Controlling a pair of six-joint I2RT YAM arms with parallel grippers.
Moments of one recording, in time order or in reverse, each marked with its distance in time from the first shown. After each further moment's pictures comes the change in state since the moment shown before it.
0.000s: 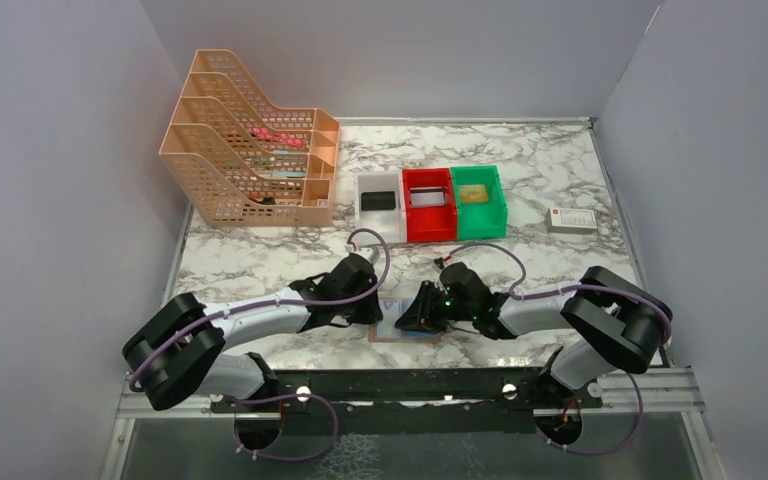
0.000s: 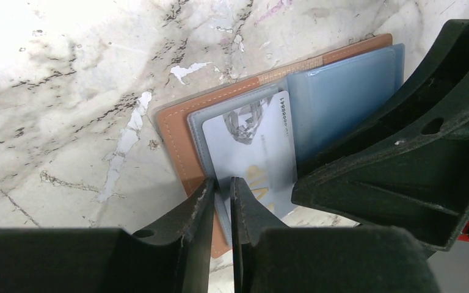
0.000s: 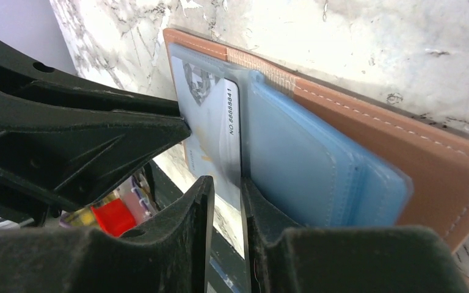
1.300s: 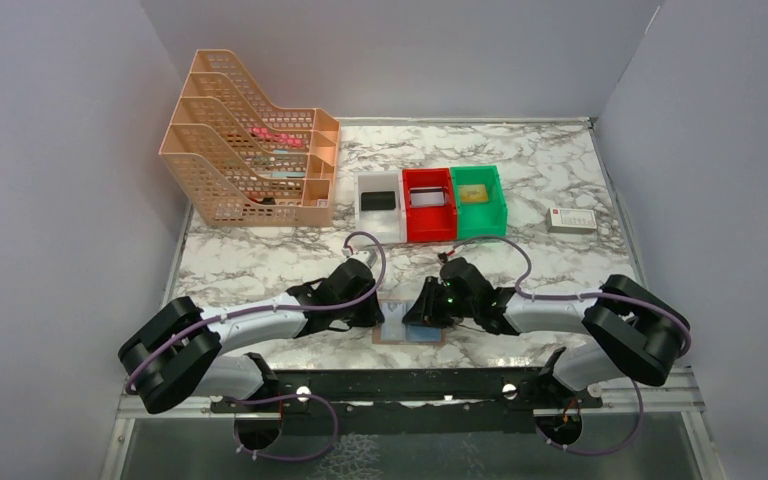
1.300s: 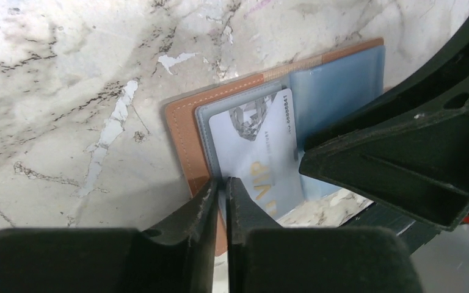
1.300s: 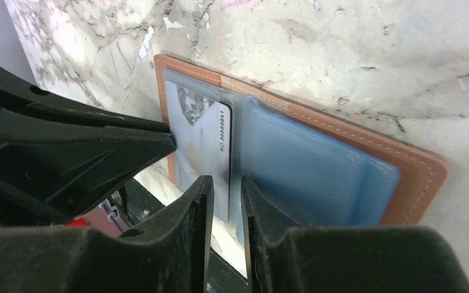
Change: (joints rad) left arm -0.015 -0.030 -0.051 0.072 -0.014 -0.059; right arm -0.010 -0.112 0.035 -0.210 0.096 -0.095
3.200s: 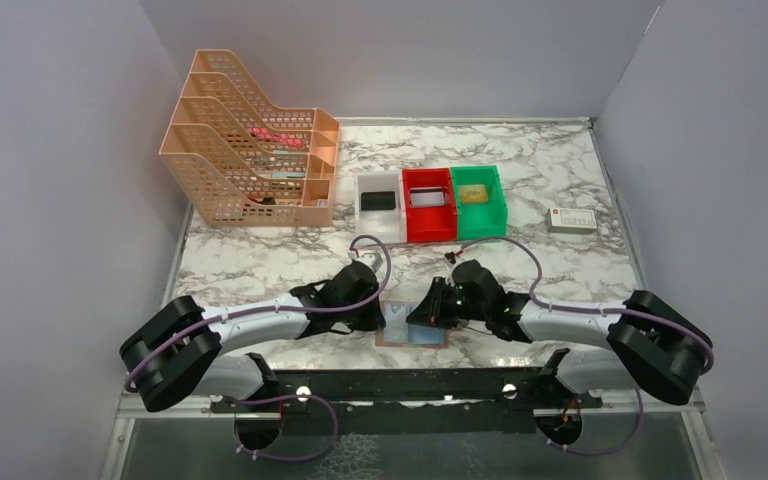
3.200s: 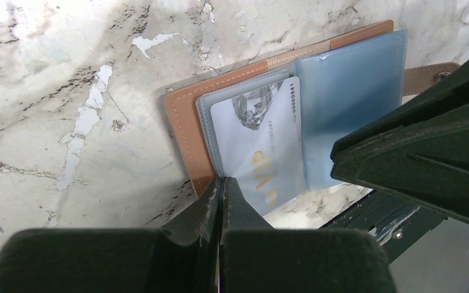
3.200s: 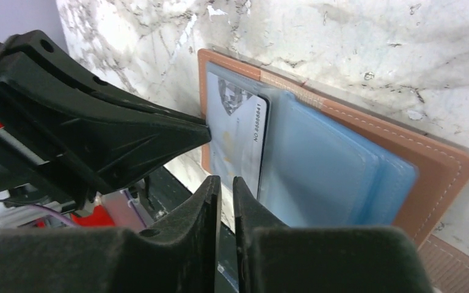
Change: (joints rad) left arm -0.033 0.008 0.014 -0.031 0.008 0.018; right arm -0.008 -0.125 -0.064 0.044 -0.046 0.014
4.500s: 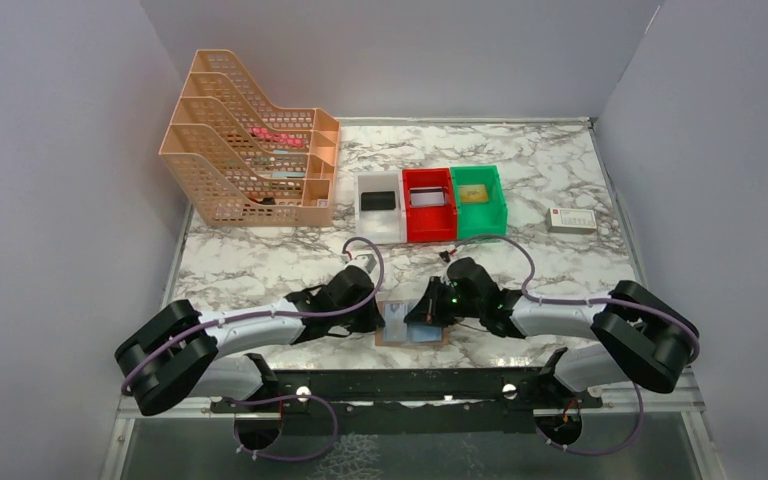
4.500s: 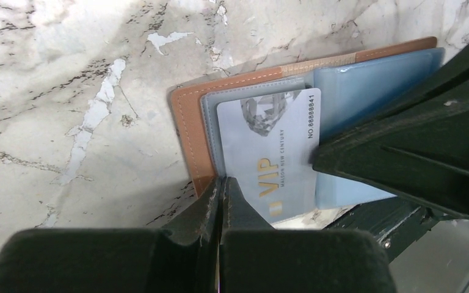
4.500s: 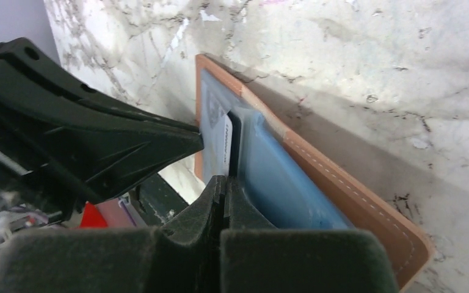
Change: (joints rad) left arm -0.002 -0.026 -0.061 0.077 -0.021 -0.069; right arm -0.010 0.105 0.037 0.023 -0.027 -0.037
